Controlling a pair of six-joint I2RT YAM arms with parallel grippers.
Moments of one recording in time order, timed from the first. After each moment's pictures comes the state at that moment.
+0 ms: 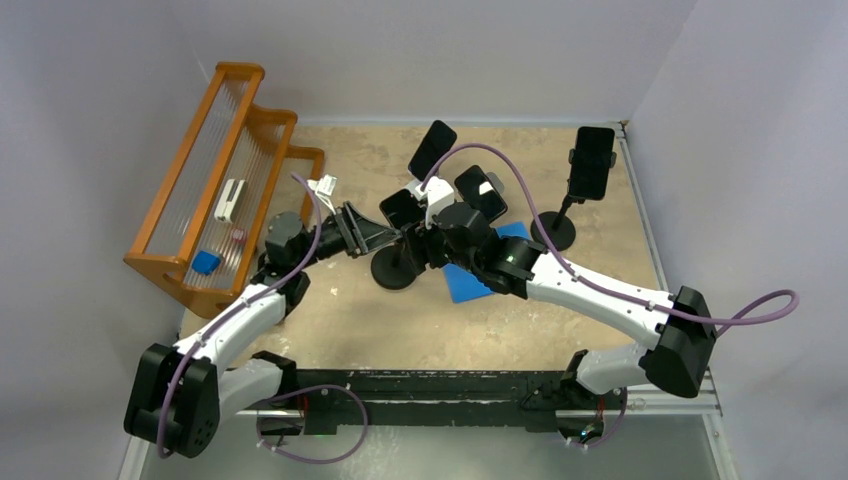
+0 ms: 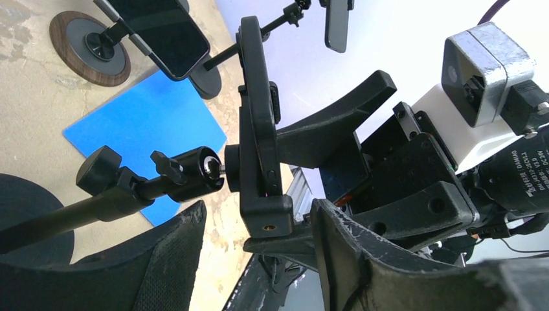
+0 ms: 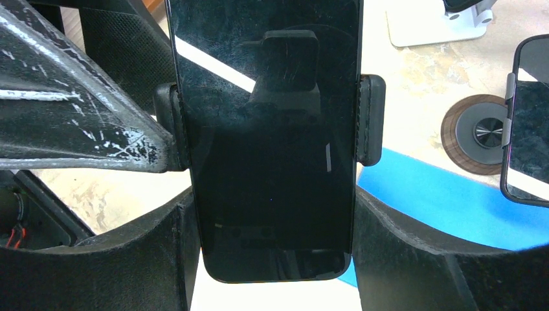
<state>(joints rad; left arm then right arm) -0.31 1.07 0.50 0.56 0.71 -1.03 0.97 1.36 1.11 -0.29 0.21 0.25</state>
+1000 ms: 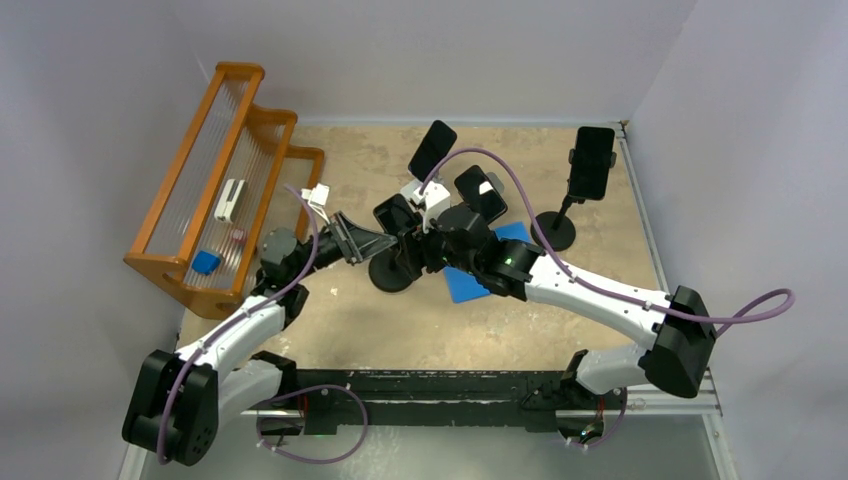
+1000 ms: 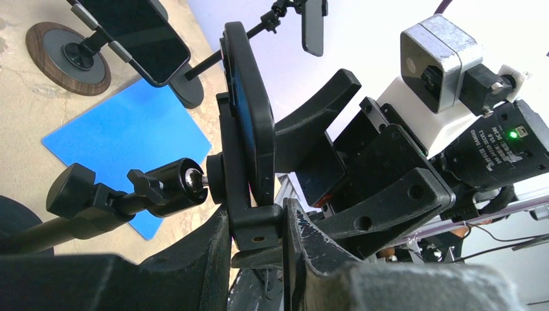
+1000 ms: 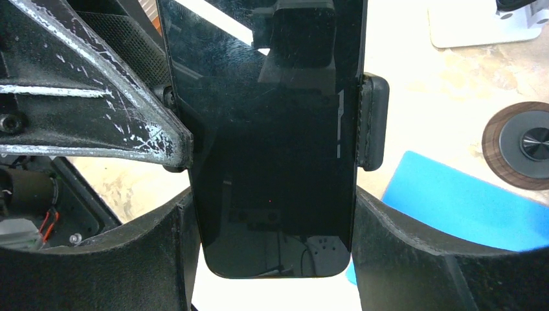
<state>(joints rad) -0.31 1.04 0.40 0.73 0.72 -1.09 0.97 1.36 1.08 -0.25 0.14 0.28</state>
